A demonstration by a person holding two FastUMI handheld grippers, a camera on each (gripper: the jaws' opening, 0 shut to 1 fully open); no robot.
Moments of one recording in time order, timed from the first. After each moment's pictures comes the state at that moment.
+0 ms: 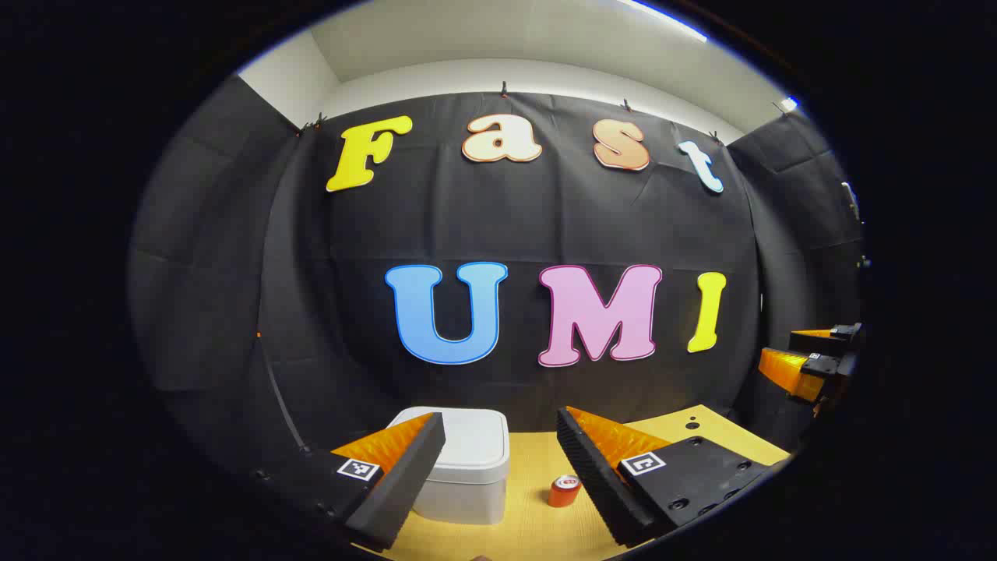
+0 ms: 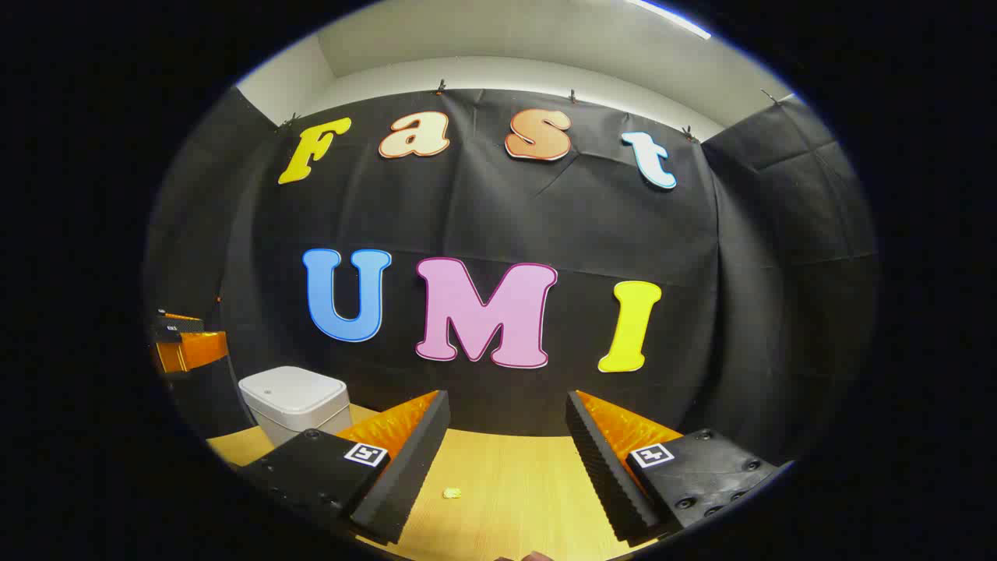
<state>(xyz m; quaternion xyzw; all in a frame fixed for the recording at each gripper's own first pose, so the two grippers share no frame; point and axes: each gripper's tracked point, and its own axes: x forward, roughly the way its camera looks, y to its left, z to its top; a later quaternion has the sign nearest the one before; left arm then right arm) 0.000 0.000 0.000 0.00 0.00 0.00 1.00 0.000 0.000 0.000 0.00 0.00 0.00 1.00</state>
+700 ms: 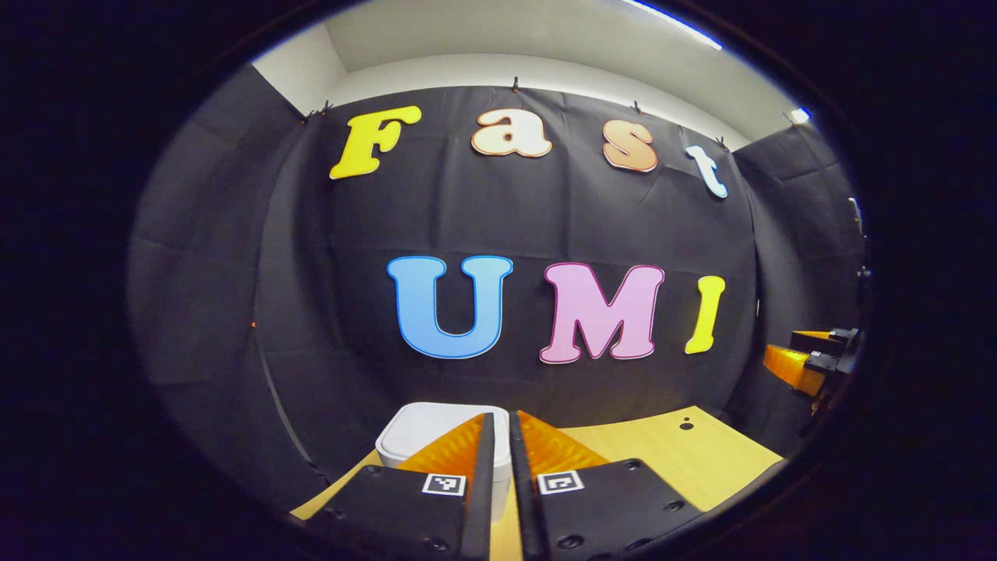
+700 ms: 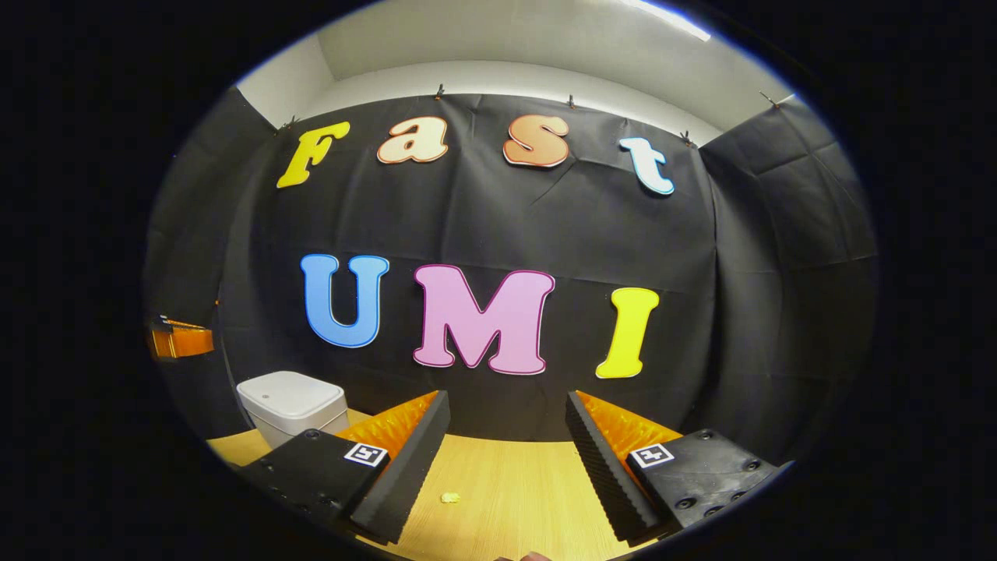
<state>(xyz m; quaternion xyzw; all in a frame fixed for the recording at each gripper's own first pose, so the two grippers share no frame) 0.011 0.028 -0.002 -0.01 0.01 0.00 1.00 0.003 -0.002 0.008 0.00 -0.01 -0.01 1.00</state>
